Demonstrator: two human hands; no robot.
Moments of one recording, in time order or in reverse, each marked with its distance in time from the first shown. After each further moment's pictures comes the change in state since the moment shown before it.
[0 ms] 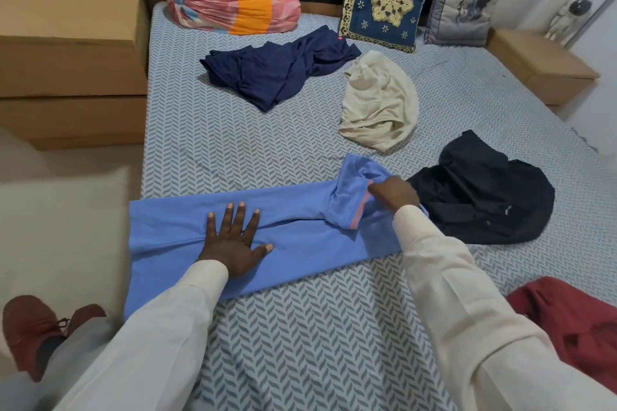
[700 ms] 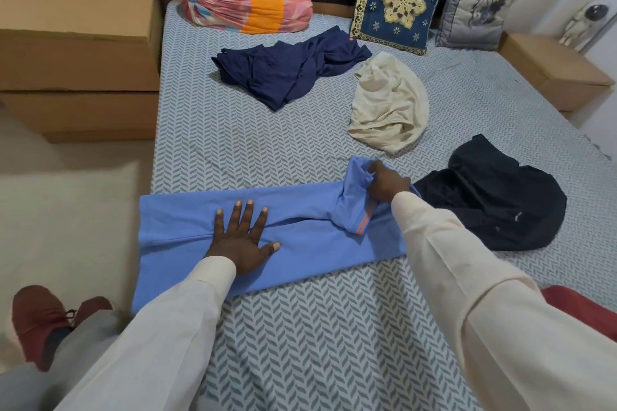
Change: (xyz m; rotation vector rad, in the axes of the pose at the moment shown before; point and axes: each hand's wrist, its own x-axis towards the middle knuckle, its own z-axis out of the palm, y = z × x) left_hand -0.002 0.002 -0.002 -0.009 -0.024 0.002; right_hand 0.033 -0.020 0.014 -0.354 0.000 -0.305
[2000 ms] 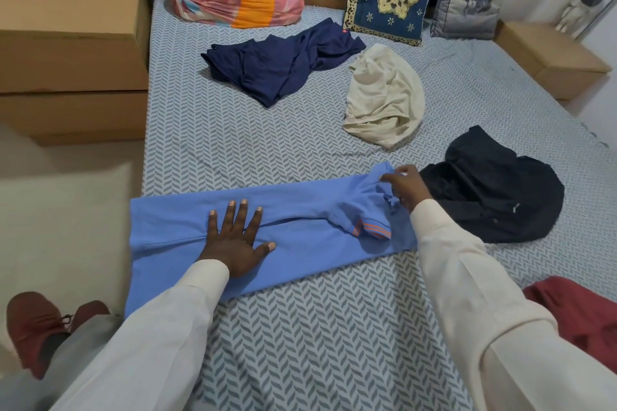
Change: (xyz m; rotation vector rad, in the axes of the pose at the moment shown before) left_hand 0.002 -0.003 0.003 -0.043 0.038 0.032; right_hand -0.008 0.046 0.001 0.823 0.060 0.300
